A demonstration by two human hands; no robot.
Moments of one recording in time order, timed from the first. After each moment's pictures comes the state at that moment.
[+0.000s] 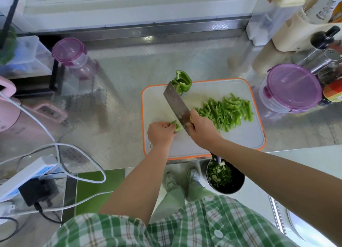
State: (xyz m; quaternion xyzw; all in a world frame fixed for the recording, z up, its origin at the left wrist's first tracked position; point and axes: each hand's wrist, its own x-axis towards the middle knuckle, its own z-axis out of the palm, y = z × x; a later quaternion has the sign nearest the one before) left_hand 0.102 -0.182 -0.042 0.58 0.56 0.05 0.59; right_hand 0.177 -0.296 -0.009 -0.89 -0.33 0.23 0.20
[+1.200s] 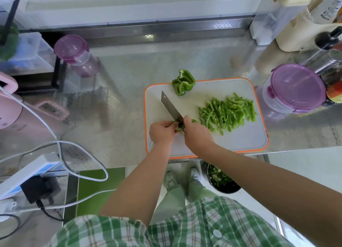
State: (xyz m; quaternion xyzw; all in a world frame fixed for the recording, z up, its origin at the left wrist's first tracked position) left_hand 0.099 -0.179 -0.051 0.56 0.54 0.07 0.62; right_hand 0.150 -0.277 -0.021 -0.92 -0.31 0.23 0.07
